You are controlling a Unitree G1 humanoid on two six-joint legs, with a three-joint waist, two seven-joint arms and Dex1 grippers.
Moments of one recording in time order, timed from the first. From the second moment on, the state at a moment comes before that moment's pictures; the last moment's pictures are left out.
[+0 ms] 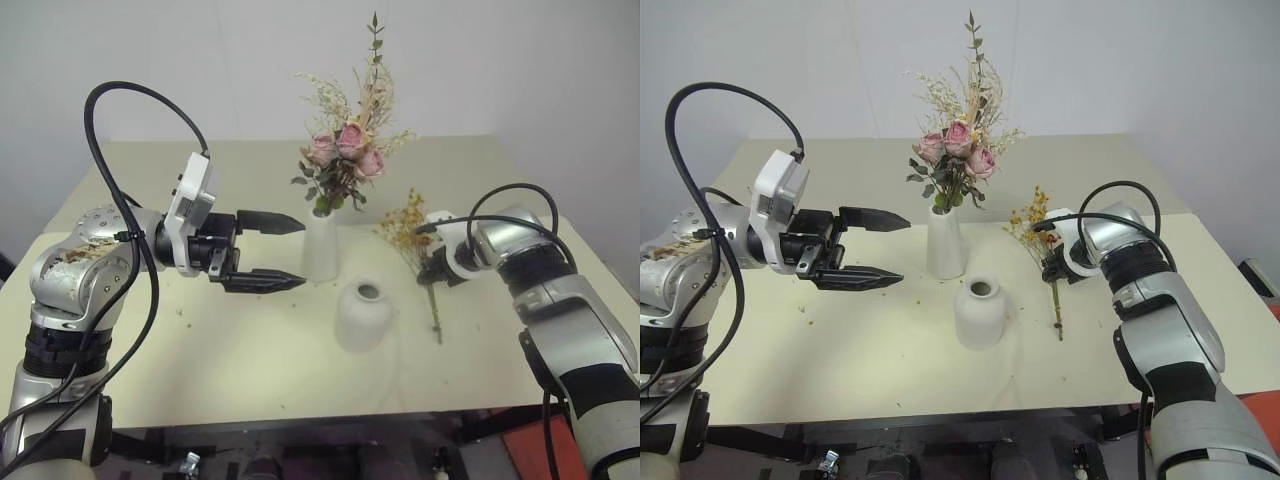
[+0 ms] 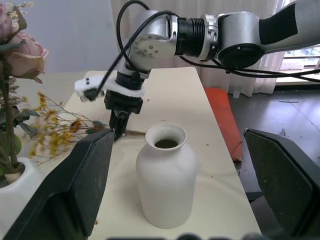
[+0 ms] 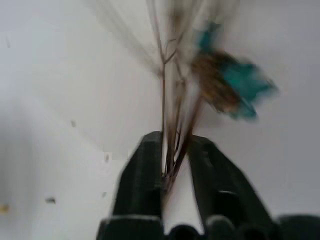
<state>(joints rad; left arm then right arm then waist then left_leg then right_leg) -0.73 0.78 0.06 -0.18 -0.71 0.68 -1.30 -1.23 -0.59 0.35 0.81 0.16 1.16 0.73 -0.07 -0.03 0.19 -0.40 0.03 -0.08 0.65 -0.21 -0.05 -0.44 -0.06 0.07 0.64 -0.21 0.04</state>
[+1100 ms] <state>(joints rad) -0.82 0.79 0.03 -0.03 -0.71 0.68 -1.36 -0.69 -0.57 -0.41 -0.27 0.86 0.86 0.84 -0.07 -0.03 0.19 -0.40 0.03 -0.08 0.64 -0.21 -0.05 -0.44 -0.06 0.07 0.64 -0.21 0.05</state>
